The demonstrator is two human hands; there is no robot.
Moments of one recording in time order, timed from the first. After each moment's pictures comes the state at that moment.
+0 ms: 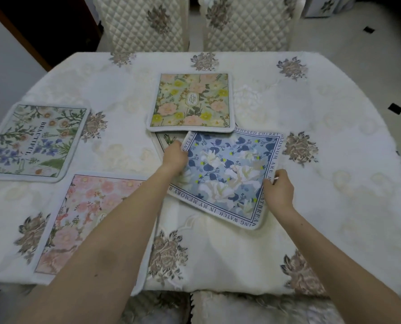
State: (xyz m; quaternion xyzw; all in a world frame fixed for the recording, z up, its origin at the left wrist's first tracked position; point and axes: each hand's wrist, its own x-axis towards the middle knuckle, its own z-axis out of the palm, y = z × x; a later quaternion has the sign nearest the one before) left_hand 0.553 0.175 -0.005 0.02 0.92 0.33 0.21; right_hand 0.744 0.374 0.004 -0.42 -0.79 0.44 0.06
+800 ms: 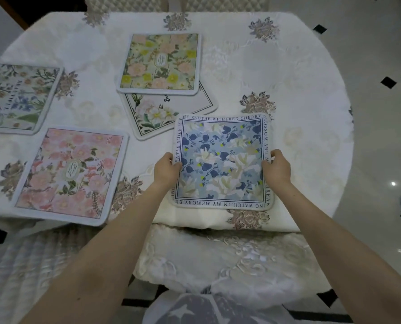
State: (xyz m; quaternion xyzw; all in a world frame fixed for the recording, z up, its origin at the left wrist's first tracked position) left_hand 0.762 0.210 -0.021 -0.03 0.90 0.38 0.19; right_hand 0.866 0.480 -0.008 -0.38 -0.83 0.40 -0.01
